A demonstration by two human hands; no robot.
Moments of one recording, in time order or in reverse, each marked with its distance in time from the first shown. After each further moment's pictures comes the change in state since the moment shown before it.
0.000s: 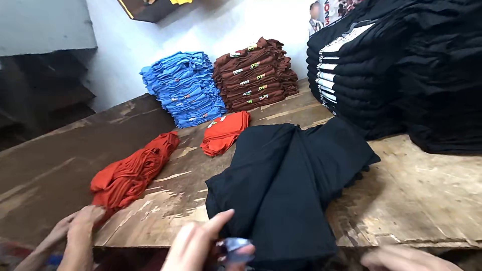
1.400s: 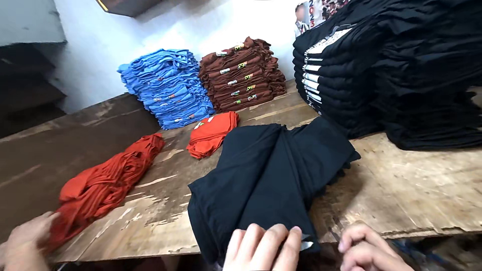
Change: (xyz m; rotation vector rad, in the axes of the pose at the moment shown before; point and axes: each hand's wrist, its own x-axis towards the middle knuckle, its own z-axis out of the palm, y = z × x) left_hand 0.013 0.065 0.058 0.104 -0.153 0.255; right_hand 0.037 -0.015 0.066 0.613 0.735 -0.379
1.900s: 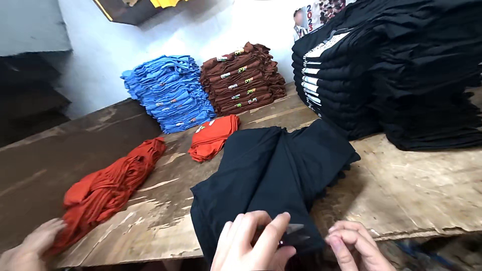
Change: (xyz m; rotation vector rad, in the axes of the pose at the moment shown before) left_hand 0.007 -0.016 -0.012 -0.171 -0.033 -0.088; right_hand 0.004 -0.011 0.046 -0.051 0.371 0.192
